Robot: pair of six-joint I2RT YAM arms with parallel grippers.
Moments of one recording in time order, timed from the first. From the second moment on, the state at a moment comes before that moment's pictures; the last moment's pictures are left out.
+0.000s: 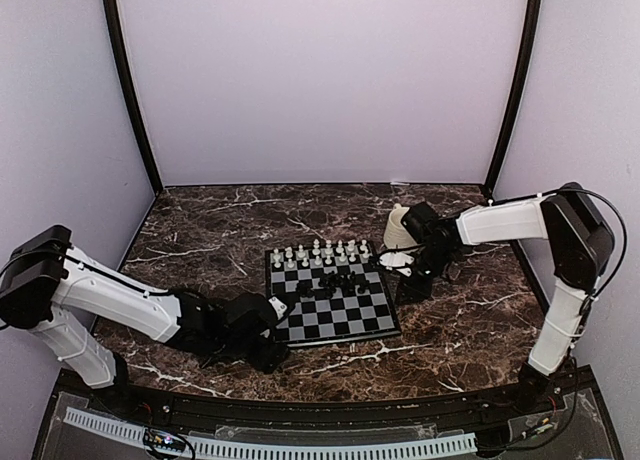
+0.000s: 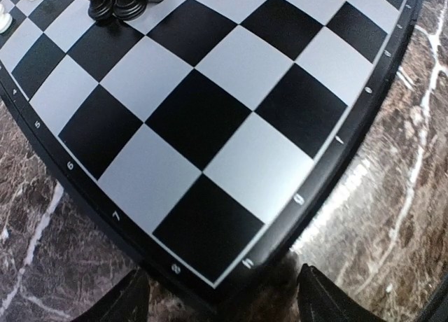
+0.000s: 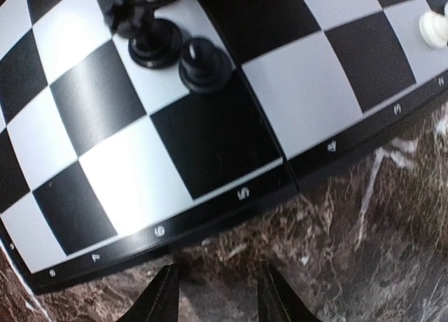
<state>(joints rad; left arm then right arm) -1.16 1.54 0.64 -0.11 -0.25 -0.39 0.56 1.81 1.10 -0.60 -0.24 -0.66</state>
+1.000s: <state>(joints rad) -0.48 1.45 0.89 -0.06 0.24 -0.26 0.63 1.88 1.46 -0.86 -0.39 -0.72</state>
